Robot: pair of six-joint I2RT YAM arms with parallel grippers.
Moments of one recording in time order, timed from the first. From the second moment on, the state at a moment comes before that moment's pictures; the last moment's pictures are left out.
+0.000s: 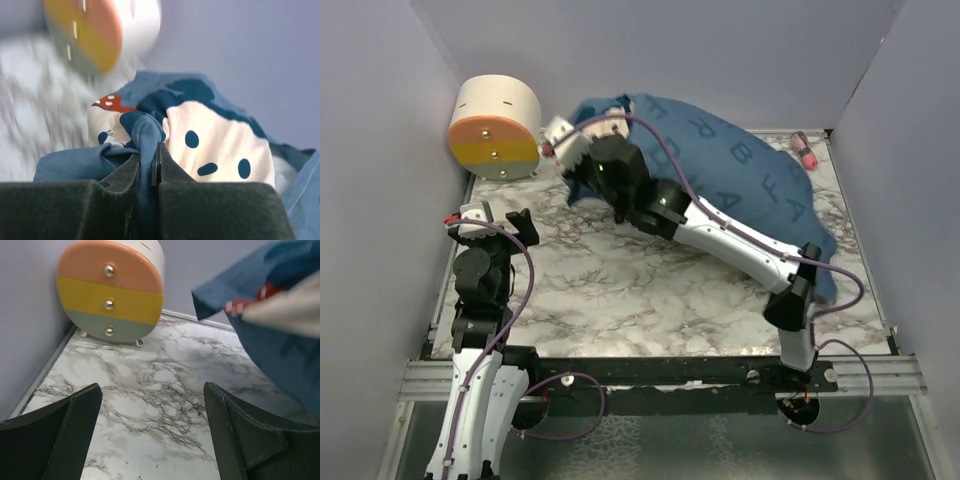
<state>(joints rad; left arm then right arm) -0.05 0.50 0.57 -0.06 -0.14 -0.20 1.09 1.87 1.90 -0.30 0.47 -0.51</state>
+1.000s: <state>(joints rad) -0.11 0.54 0.51 0.04 0.03 -0.21 0.31 1.14 1.36 -0.02 0.10 0.03</state>
